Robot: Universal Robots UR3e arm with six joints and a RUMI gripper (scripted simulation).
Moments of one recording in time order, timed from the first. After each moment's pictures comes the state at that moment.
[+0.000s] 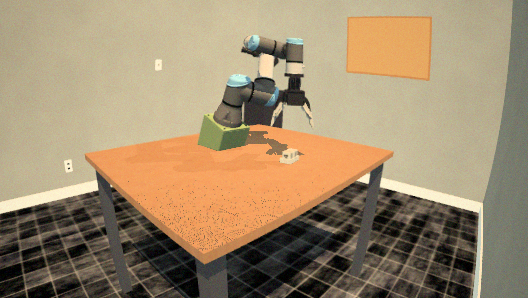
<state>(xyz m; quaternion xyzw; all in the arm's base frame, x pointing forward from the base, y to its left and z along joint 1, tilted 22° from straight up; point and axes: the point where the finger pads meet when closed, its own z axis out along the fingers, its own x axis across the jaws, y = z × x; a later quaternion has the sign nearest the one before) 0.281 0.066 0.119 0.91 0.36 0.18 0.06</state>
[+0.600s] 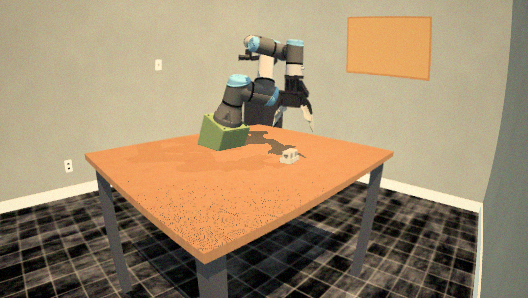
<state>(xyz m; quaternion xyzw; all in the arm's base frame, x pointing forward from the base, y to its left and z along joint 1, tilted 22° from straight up) 0.289 0.066 0.115 0.97 0.17 0.19 0.03</state>
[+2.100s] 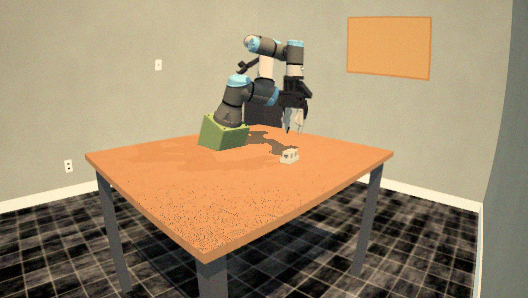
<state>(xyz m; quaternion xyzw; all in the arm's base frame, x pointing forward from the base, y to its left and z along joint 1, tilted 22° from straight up) 0.292 0.065 0.114 0.98 0.10 0.19 0.02</state>
